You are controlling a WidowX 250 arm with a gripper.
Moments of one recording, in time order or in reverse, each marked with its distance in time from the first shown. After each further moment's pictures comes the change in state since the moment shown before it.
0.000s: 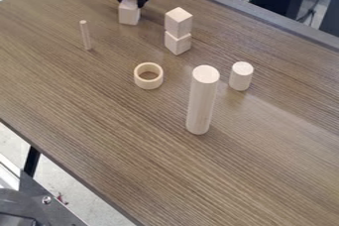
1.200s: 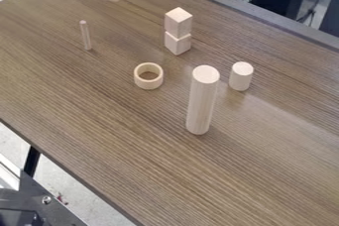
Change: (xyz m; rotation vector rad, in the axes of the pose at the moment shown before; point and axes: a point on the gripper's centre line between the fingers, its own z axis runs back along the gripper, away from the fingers) arm -0.058 -0.010 0.093 -0.177 -0.087 -0.286
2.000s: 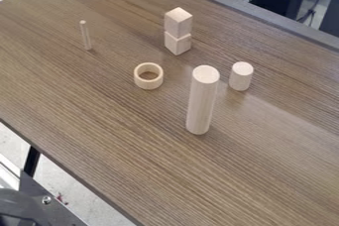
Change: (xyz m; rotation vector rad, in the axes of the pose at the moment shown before) arm 0.029 -0.043 0.009 0.018 0.037 -0.215
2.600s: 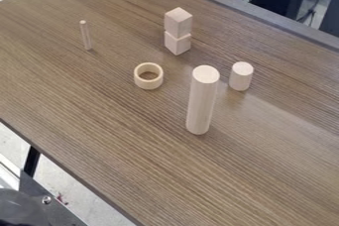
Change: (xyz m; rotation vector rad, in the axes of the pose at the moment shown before) arm 0.022 -0.034 -0.016 0.031 0.036 -0.122
